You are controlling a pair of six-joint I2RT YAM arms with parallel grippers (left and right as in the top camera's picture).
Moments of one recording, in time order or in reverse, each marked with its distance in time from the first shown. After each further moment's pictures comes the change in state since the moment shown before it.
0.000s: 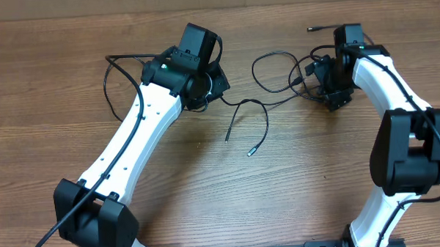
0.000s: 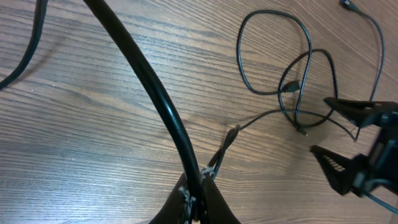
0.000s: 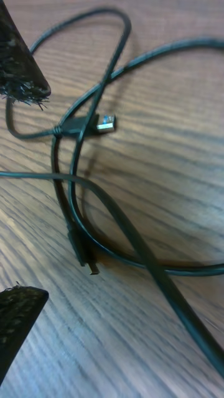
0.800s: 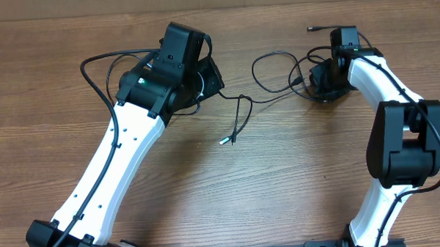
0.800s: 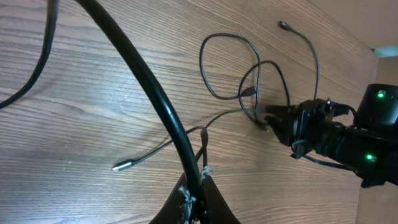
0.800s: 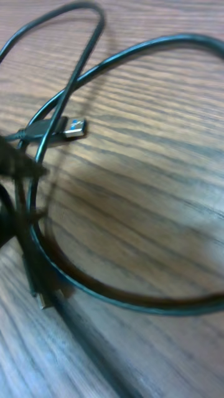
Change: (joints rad) left arm 0.000 -0.156 0.000 -0.003 -0.003 0.029; right arm 0.000 0.058 -0.003 0.097 0.010 0.000
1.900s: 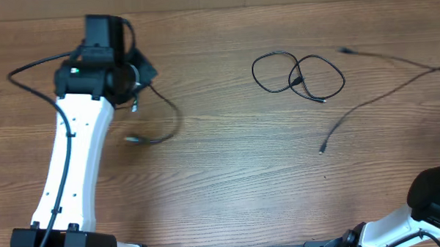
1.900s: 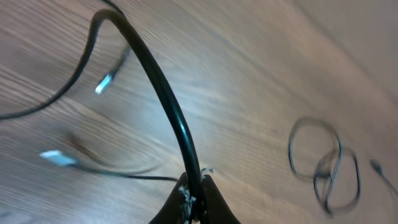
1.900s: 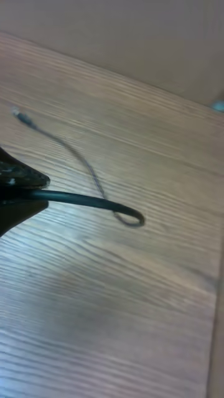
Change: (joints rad) left arm 0.311 0.000 0.000 -0.089 -0.071 0.131; right arm -0.528 -0.261 0.459 -0.368 0.314 -0.326
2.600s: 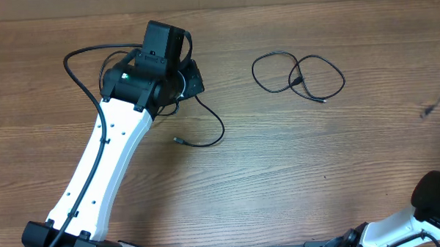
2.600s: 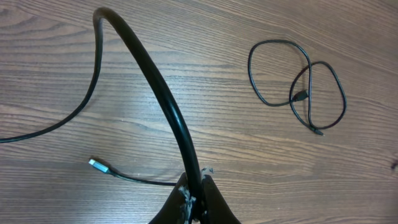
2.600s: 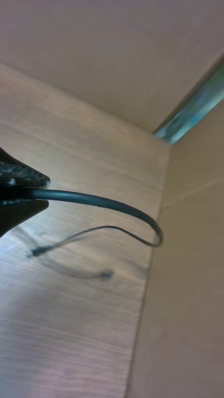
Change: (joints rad) left arm -0.221 0.000 0.000 0.012 0.013 0.082; right arm -0.057 0.002 0.256 -0.089 0.020 -0.118
